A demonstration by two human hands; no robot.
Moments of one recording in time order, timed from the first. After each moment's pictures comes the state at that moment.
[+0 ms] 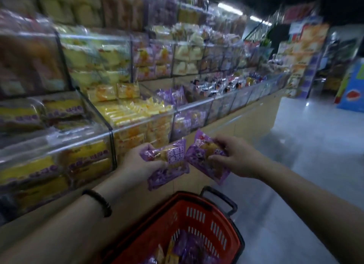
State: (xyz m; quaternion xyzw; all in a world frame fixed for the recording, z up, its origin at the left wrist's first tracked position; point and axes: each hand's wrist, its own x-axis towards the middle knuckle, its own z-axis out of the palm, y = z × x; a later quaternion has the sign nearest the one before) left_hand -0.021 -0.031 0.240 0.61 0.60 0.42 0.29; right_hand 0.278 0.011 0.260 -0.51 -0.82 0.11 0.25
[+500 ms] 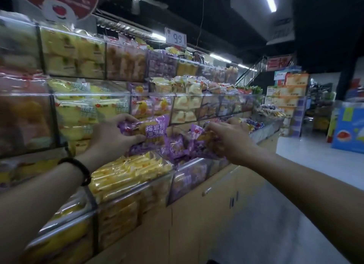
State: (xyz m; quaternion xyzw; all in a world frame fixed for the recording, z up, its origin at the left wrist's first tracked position) left_hand -0.085 0.106 0.414 0.65 0.57 0.50 -0.03; right_hand 0.248 0.136 0.414 -0.52 -0.79 -0.20 0.25
